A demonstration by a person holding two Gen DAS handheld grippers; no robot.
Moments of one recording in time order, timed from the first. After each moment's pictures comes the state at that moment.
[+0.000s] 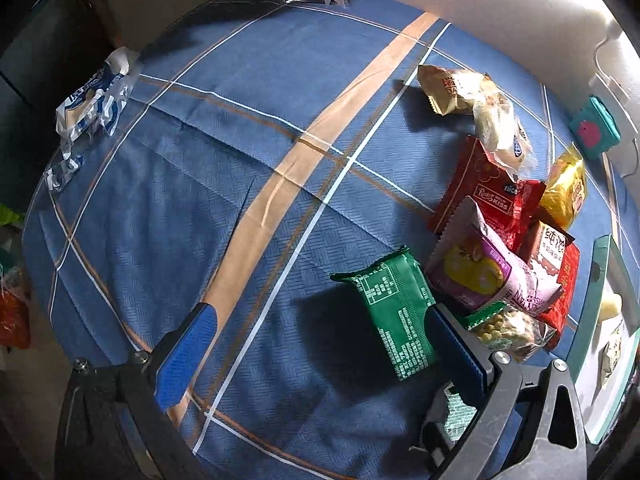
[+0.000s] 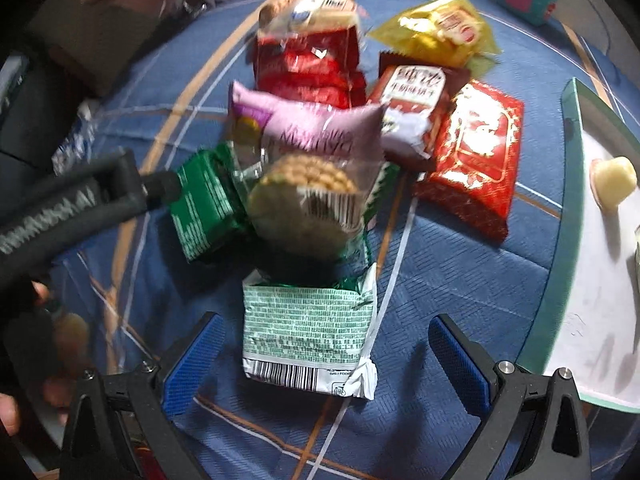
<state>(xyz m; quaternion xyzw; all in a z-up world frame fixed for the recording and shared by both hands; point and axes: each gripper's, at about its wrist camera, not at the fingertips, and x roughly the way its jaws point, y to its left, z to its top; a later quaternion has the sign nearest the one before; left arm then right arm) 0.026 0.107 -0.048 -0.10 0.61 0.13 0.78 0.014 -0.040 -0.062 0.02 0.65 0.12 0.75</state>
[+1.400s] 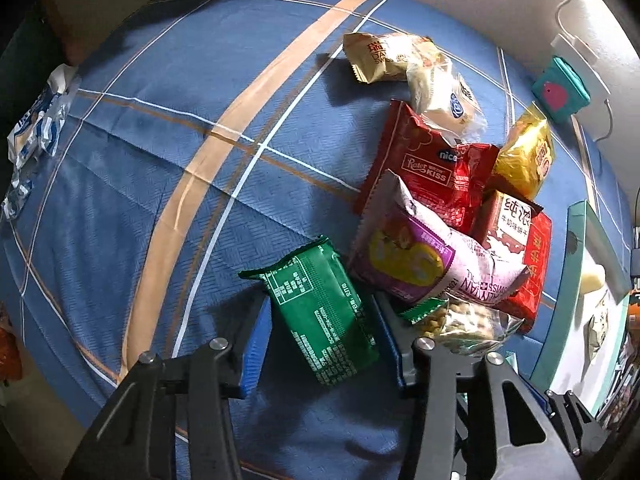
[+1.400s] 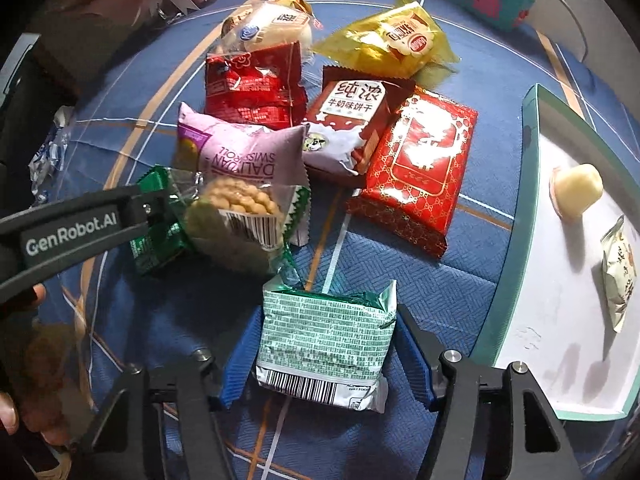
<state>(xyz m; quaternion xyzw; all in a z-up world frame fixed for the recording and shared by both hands) 0.065 0.033 -0.072 -0.09 0.63 0.06 0.77 0.019 -0.051 -0.052 -0.01 0.64 0.09 0.76</state>
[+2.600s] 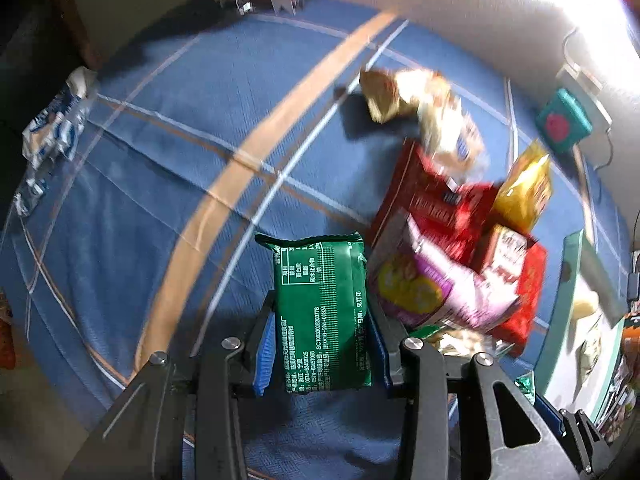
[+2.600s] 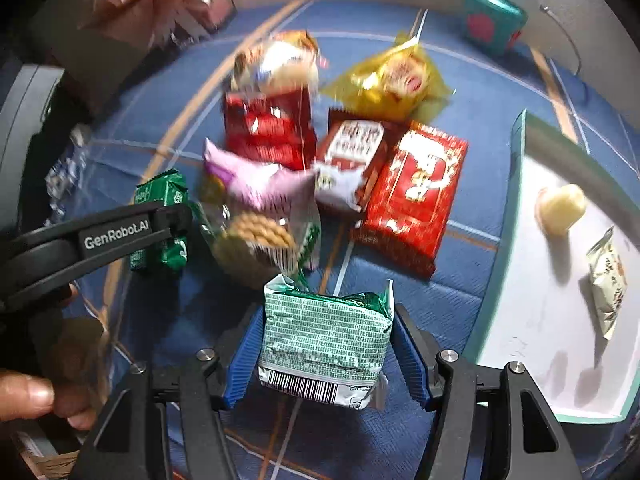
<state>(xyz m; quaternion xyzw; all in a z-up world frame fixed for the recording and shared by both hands) 0.064 0.051 -0.050 -0.11 0.59 0.07 0.80 0.016 -0.061 -0.021 0.02 0.61 0.10 0.79</state>
